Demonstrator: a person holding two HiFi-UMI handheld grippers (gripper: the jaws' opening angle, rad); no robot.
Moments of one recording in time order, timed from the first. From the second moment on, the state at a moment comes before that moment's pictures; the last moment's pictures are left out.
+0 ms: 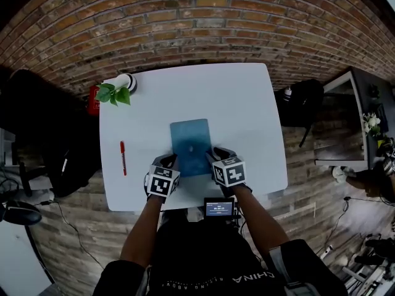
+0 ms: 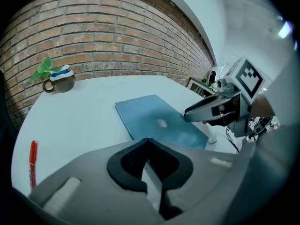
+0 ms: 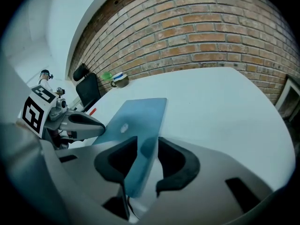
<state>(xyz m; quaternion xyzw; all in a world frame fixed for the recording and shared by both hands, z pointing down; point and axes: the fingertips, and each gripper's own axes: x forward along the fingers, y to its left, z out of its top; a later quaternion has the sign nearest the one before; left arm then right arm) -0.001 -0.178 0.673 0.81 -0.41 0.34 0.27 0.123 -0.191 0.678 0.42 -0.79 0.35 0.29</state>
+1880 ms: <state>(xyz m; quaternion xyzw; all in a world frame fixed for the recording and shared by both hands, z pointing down) -0.009 -0.177 0.678 0.82 -0.37 0.32 0.30 0.090 -0.175 0.597 0.45 -0.81 0.30 0.22</state>
